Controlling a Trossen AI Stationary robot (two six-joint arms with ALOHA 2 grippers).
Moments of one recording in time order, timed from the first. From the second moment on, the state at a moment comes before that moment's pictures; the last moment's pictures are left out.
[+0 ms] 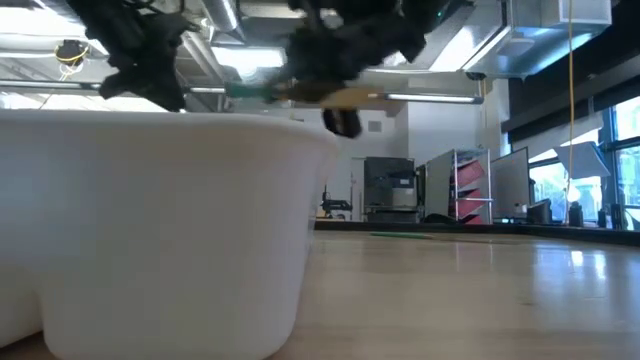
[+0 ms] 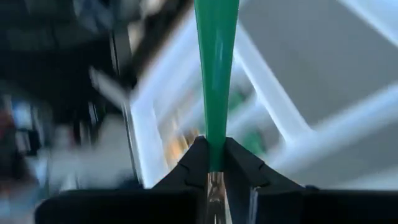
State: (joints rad) left arm 0.25 0.83 0.79 -0.77 -0.29 -0.67; right arm -0.07 1.87 1.38 -0.18 -0.48 0.80
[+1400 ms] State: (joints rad) left arm 0.26 0.75 0.79 -0.86 -0.29 -0.55; right arm 0.32 2.53 2.18 -0.23 0.31 1.49
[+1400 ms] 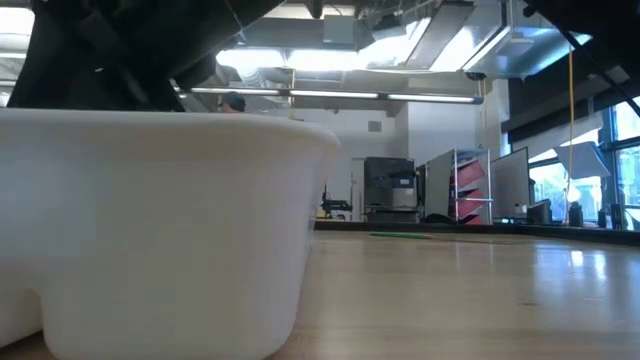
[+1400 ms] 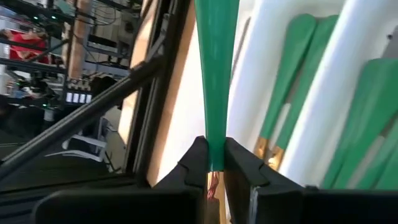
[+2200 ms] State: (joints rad) left arm 0.26 0.75 0.79 -0.87 -0.29 -0.55; right arm 0.32 2.59 2.18 -0.23 0.30 1.58
